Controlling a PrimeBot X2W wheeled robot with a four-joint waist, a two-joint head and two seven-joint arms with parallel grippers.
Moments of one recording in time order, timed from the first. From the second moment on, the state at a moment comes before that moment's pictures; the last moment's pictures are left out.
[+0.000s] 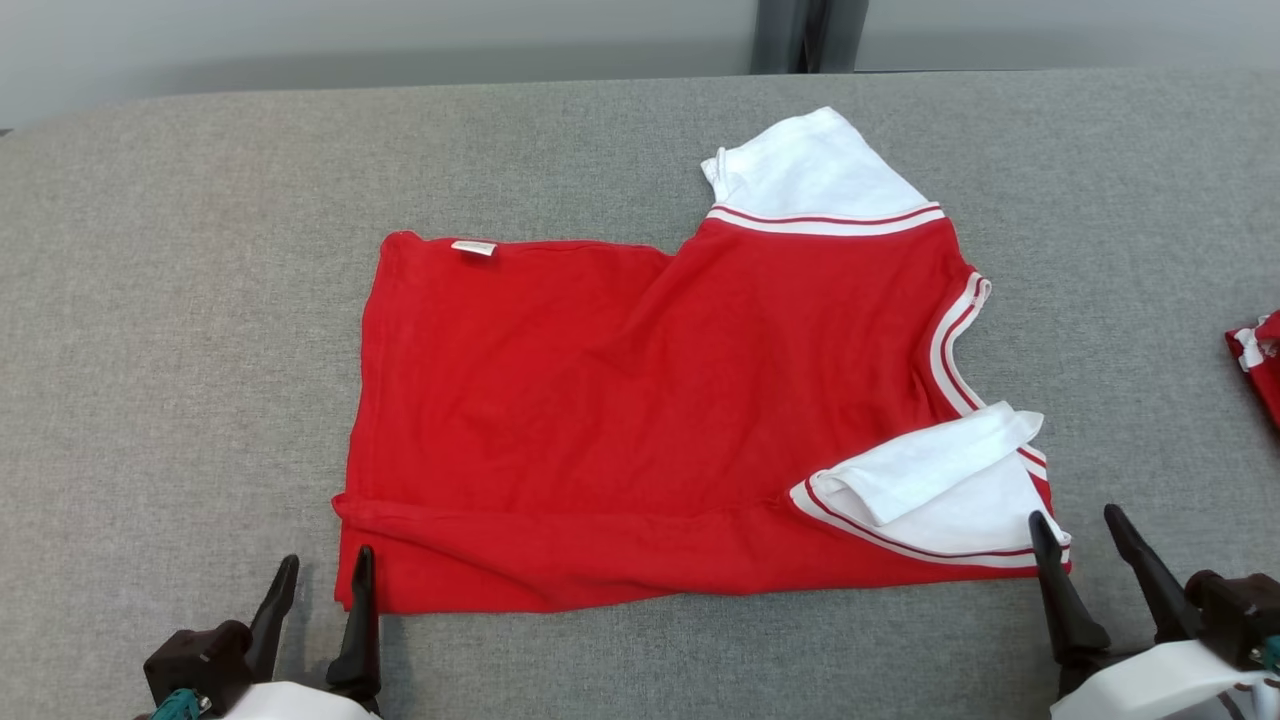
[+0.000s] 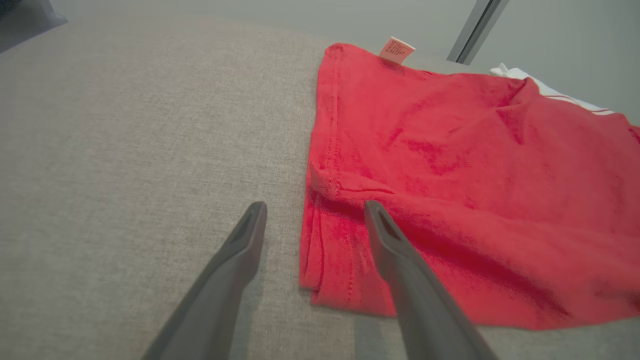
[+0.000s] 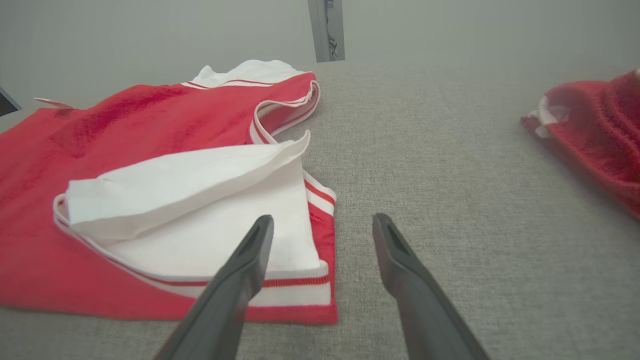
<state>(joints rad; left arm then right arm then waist) 0.06 0.24 -0.24 0.14 -0.53 0.16 -0.20 0.03 -0.18 0.05 0.15 0.31 0.13 -0.15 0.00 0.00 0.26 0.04</state>
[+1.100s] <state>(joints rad) 0.15 0.35 -0.24 0.01 -0.70 0.13 0.19 0.17 -0.20 0.05 0.06 0.56 0.13 0.02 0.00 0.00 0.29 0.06</state>
